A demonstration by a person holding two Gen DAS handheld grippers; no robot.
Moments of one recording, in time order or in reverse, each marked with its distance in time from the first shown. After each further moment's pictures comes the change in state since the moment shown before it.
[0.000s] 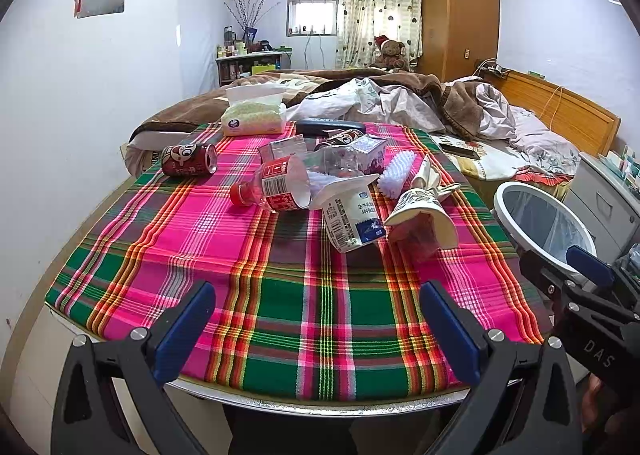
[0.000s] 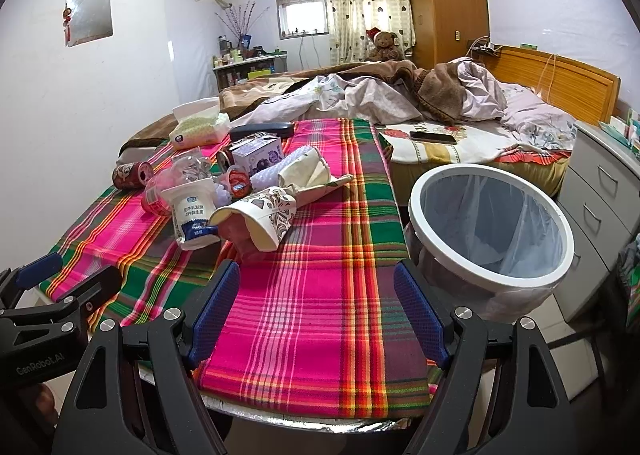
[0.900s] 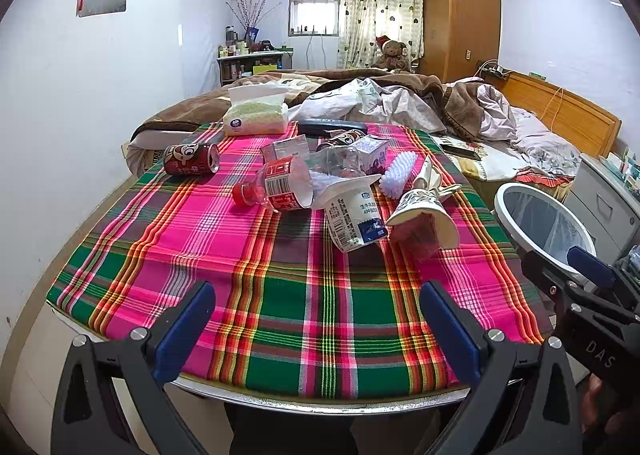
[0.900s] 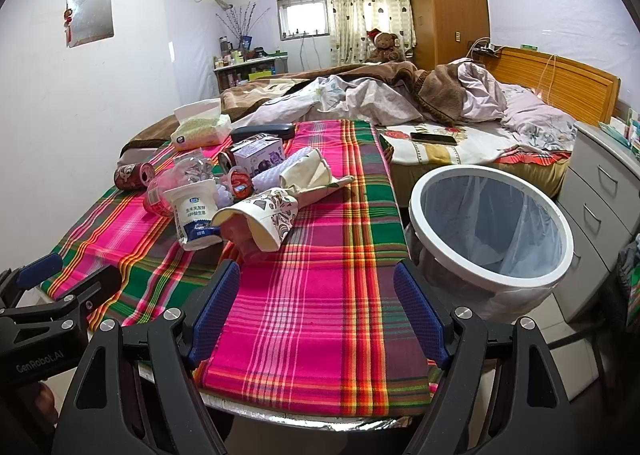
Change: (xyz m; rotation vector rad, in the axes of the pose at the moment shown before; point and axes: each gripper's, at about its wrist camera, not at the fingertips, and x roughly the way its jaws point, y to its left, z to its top) left arm -0.005 0.003 0.000 -0.007 0.000 -0.001; right arm -0.001 0.001 0.000 0.000 -0.003 0.001
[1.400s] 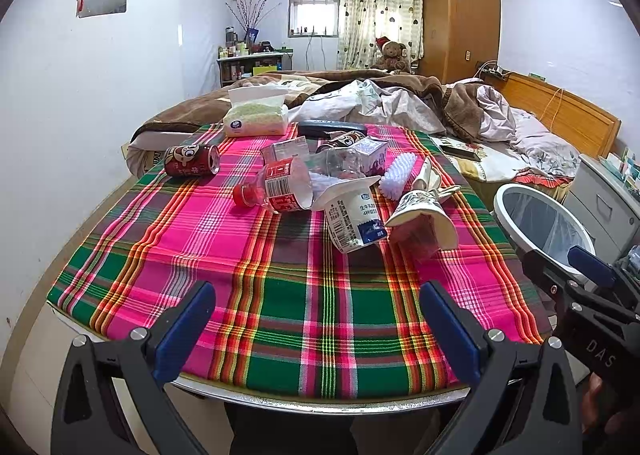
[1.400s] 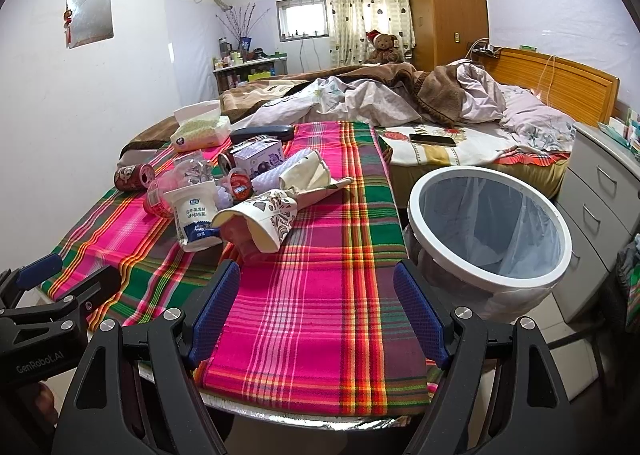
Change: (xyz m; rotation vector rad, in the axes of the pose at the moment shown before) left arm 0.000 0.000 0.001 0.000 -0.001 0.000; right arm 0.000 0.000 0.000 0.001 -0.004 -0.001
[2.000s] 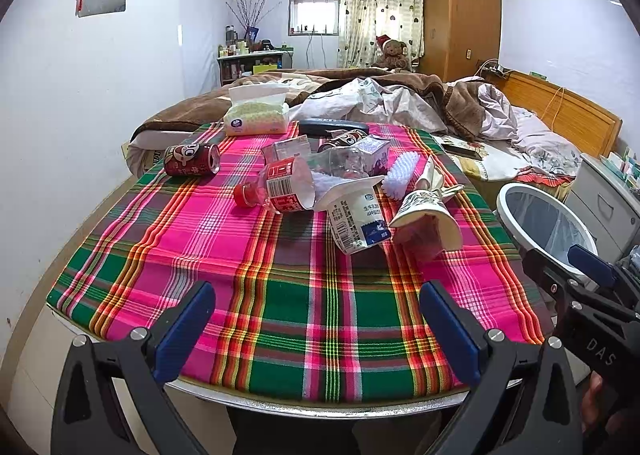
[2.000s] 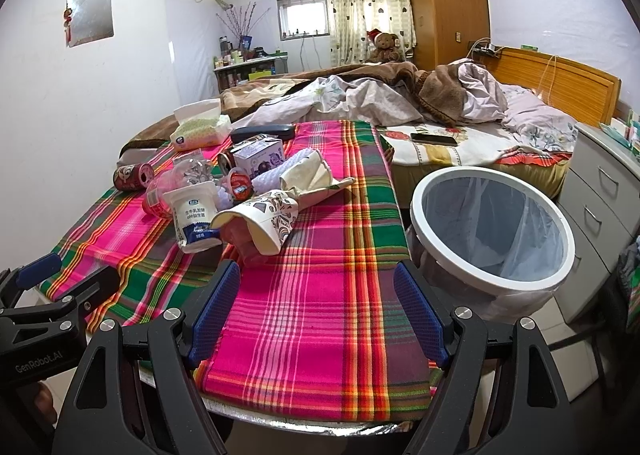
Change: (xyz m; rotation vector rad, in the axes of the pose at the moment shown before) left arm 0.005 0.003 0.004 -0.001 0.008 -0.003; right arm 0.002 0.001 0.002 0.000 0.006 0.001
